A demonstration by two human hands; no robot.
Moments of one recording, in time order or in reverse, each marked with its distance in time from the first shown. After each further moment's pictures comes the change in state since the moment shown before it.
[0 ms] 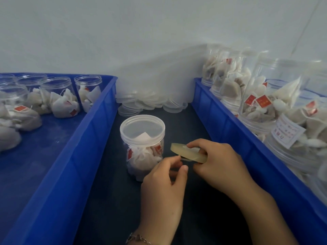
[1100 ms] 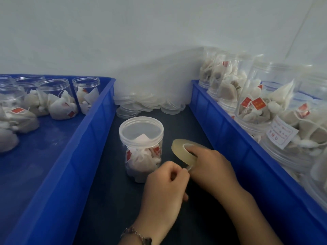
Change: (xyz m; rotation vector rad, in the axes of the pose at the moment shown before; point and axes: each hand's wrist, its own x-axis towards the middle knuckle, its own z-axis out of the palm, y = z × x) left_hand 0.003 0.013 -0.009 -0.202 -0.234 -0.214; right_hand 0.009 0.009 0.027 -0.124 0.054 0.002
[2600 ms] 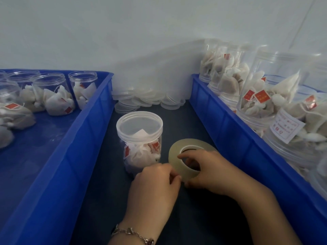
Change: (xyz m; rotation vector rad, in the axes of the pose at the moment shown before) left_hand 0.007 -0.011 -0.013 0.686 0.012 0.160; right_hand -0.005 -0.008 -0.025 0.120 -0.401 -0.065
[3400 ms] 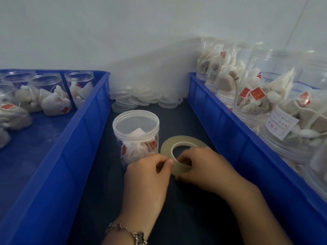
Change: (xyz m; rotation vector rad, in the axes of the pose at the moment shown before) left_hand 0.004 -0.001 -0.004 -0.299 0.150 -0.040; right_hand 0.001 -0.005 0.007 -0.147 0.090 0.030
